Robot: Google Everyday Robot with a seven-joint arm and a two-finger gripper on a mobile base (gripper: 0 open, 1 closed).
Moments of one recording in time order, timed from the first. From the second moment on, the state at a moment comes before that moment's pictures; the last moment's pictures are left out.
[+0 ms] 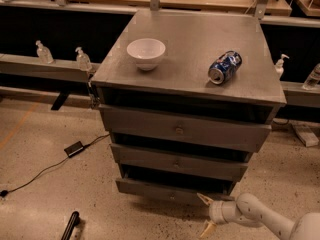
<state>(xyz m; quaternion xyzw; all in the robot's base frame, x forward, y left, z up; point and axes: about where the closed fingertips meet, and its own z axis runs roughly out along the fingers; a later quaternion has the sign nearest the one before) 0.504 -0.193 0.185 -0.61 0.69 0.21 0.34</state>
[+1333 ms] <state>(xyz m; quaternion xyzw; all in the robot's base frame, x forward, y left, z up) 0.518 -0.197 0.205 -0.62 0.66 0.23 0.36</state>
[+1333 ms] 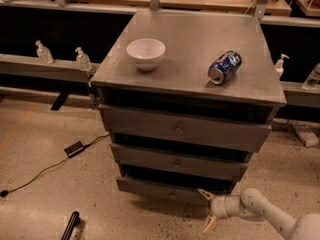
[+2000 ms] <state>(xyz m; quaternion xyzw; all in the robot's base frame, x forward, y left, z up) 0.521 -0.189 0.208 -0.63 0.64 0.24 0.37</state>
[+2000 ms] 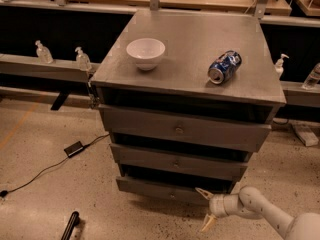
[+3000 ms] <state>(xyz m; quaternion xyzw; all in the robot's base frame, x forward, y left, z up) 0.570 -0.187 0.174 -0.63 0.64 0.23 0.37</state>
